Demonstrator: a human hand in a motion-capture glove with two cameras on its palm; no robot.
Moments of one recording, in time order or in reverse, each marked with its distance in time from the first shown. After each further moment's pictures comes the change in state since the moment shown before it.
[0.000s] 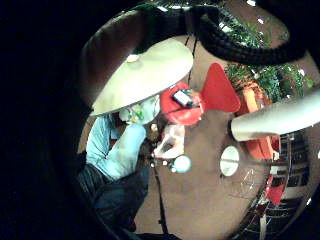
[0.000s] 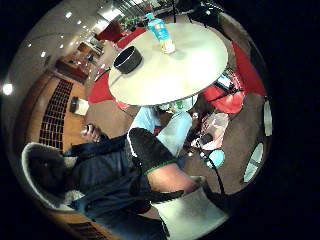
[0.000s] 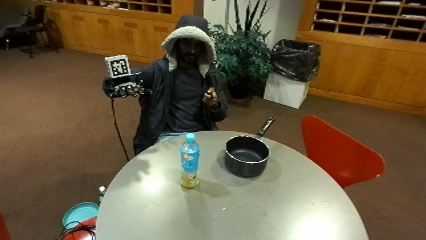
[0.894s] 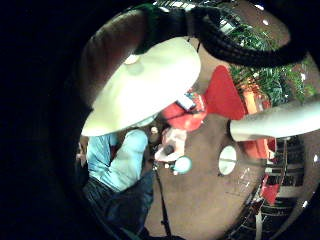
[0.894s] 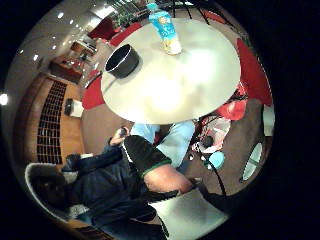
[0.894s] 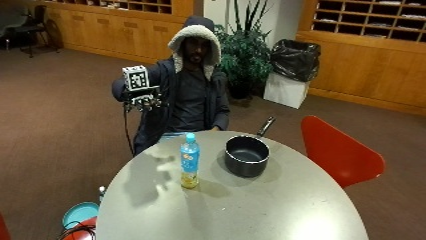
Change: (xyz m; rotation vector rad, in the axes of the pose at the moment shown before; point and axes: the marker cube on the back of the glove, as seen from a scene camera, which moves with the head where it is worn) arm -0.042 -0.132 0.047 0.146 0.052 0.141
